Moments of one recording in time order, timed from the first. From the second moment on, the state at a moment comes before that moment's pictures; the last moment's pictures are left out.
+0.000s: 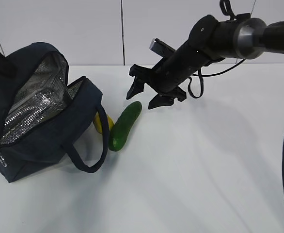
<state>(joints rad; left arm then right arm) 0.11 1.67 -1.31 -0.78 1.08 0.56 0.35 2.29 -1.84 0.69 0.81 -0.05</state>
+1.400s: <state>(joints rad) 0.11 1.67 -1.31 -0.80 1.08 0.56 0.39 2.39 -1.84 0.76 0.69 0.08</state>
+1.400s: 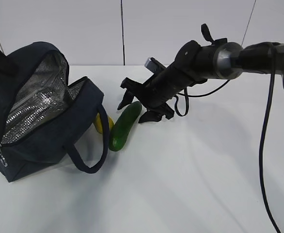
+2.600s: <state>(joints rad) 0.11 1.67 -1.31 -0.80 1.08 0.56 0.39 2.39 -1.84 0.78 0.66 0.08</state>
